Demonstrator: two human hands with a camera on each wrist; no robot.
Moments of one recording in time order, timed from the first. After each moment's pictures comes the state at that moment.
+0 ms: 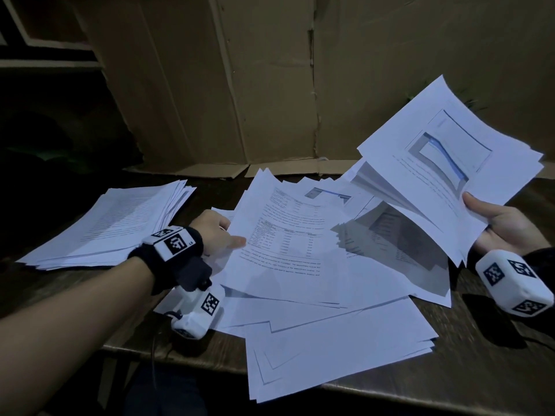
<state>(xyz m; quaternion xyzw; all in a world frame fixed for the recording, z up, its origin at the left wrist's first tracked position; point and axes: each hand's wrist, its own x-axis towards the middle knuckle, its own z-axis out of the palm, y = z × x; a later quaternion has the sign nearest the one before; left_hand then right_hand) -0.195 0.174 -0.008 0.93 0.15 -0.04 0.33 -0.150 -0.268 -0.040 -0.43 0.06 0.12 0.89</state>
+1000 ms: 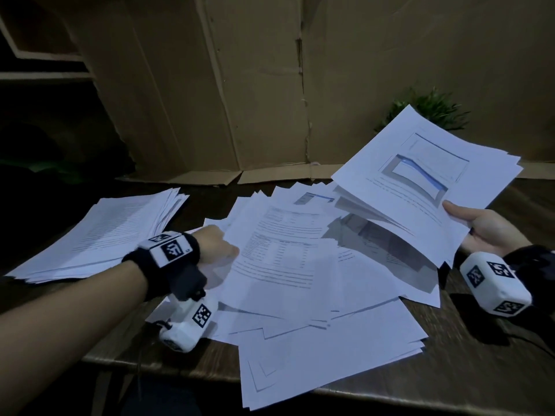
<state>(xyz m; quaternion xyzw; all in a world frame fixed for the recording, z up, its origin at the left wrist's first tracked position) -0.193 0.165 -0.008 0.96 0.15 -0.11 0.22 -0.156 -0.266 -0.037 -0.51 0.08 0.09 0.85</state>
